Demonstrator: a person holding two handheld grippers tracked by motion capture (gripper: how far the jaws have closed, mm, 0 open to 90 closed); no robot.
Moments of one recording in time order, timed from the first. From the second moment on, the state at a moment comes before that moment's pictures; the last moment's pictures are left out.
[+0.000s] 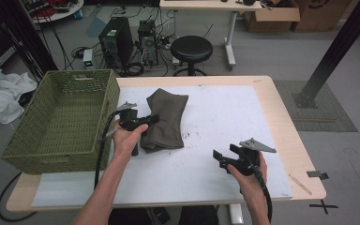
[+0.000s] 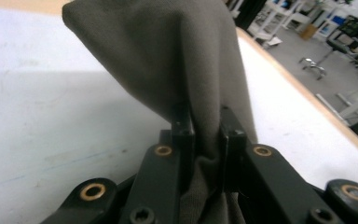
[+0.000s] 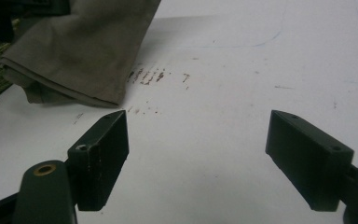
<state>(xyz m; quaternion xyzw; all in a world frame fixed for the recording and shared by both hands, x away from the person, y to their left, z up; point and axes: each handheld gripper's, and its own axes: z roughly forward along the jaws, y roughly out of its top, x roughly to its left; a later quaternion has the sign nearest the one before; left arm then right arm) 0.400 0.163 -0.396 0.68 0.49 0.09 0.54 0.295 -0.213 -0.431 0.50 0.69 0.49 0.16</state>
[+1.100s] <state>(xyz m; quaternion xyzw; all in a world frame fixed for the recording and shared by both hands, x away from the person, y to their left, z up) 0.371 0.384 -0.304 0.61 0.55 0.16 0.55 0.304 -0.184 -0.430 0.48 0.71 0.49 0.15</state>
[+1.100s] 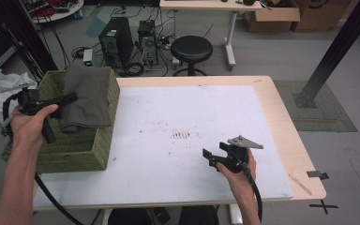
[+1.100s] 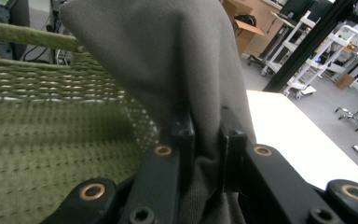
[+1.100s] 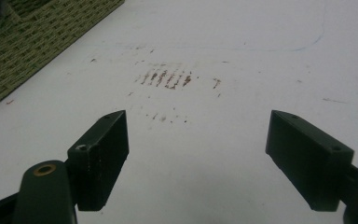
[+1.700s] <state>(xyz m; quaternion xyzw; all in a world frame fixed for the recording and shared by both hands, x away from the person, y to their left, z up) 0.377 0.432 -0.338 0.61 0.60 0.23 0.46 0.304 -0.184 -0.432 0.48 0.71 0.49 0.15</state>
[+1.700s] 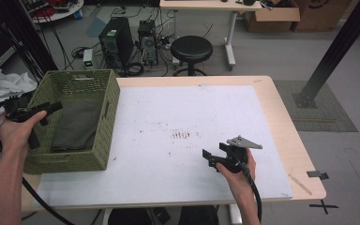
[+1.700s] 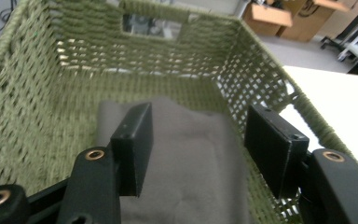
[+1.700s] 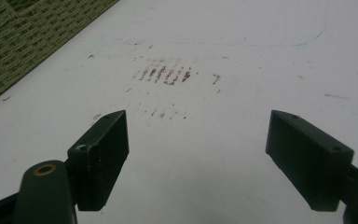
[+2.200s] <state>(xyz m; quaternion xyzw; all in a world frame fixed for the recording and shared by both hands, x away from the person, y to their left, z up) 0.350 0.367 -0.319 0.63 0.52 0.23 0.54 0.301 -0.183 -0.433 0.49 0.71 0.49 0.16</state>
